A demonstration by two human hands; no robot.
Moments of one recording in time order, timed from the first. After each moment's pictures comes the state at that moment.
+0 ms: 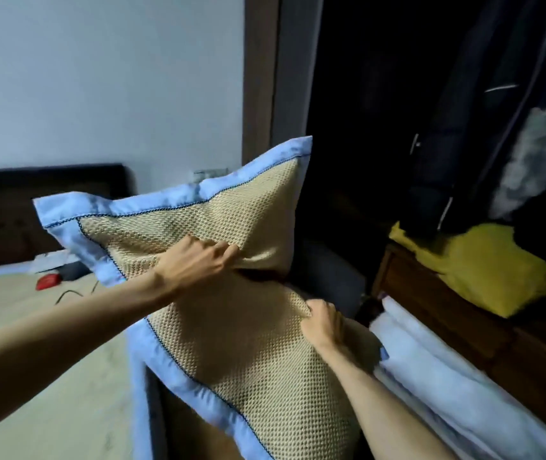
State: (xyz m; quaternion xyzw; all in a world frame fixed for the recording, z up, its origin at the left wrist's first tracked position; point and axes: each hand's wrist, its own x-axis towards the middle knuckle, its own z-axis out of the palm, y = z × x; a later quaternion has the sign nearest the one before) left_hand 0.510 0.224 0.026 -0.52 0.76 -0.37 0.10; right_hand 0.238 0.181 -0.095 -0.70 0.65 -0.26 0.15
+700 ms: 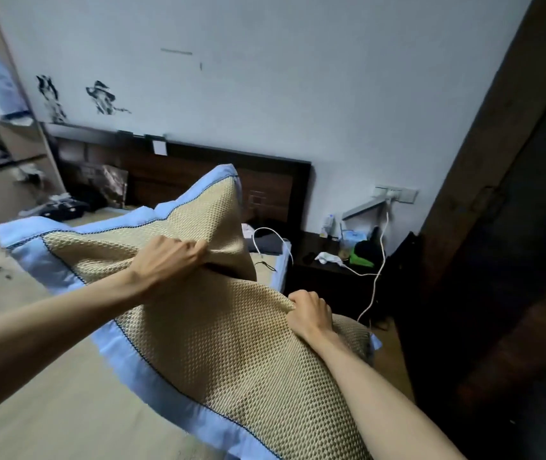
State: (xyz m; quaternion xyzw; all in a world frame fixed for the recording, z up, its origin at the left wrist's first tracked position) left_hand 0.795 0.304 0.011 -0.81 0.49 -0.25 0.21; right_hand 0.611 0.092 -0.092 -0.92 0.34 -0.10 0.18
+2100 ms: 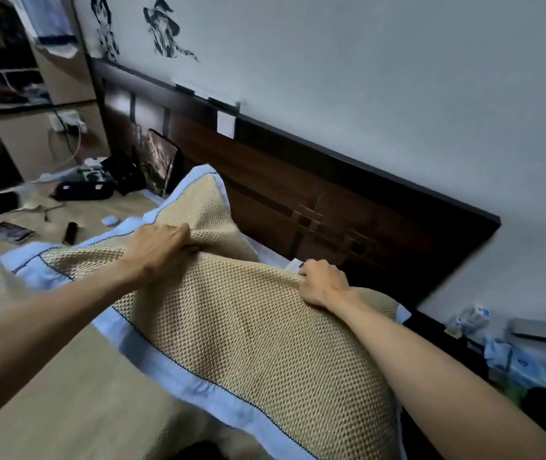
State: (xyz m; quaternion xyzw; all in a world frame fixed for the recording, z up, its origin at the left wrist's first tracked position) left_hand 1.486 0.111 -0.175 -0.94 0.30 -0.15 0.01; right_hand 1.358 -0.185 -0.169 -0.98 0.14 0.07 0.08
